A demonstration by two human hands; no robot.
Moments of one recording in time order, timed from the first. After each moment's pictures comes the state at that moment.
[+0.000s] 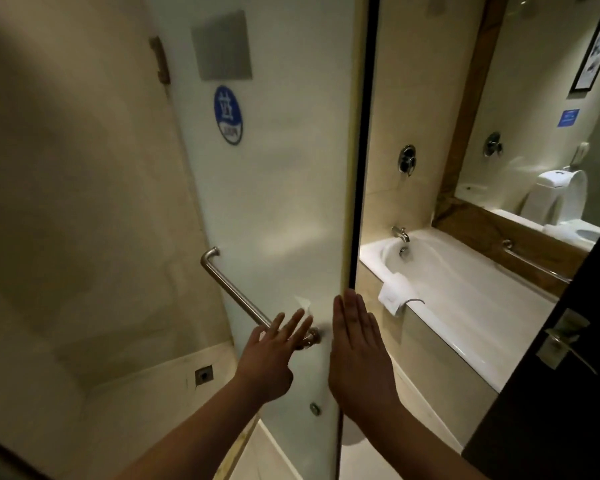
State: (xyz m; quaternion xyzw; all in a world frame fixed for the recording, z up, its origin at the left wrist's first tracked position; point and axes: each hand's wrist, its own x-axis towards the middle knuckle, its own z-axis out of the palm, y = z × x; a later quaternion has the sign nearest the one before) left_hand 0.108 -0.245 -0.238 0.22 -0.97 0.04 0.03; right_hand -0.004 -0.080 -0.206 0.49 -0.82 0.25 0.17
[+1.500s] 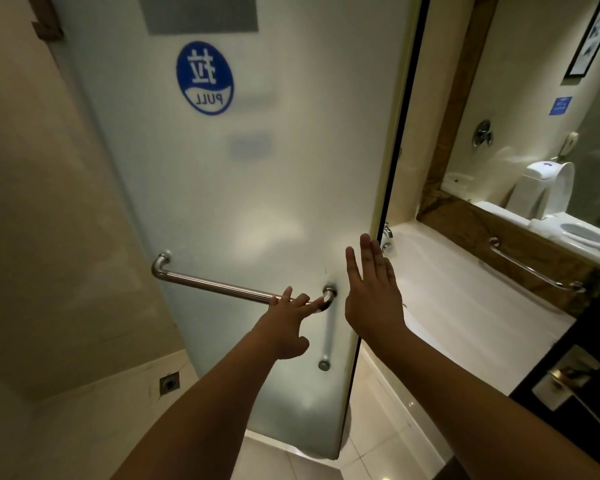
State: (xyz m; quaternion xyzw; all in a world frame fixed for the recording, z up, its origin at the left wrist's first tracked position) left_hand -0.106 -0.310 -0.227 0.18 -0.98 -0.11 -0.03; right_hand -0.251 -0.172 -0.196 0.45 -0.86 0.12 0.19
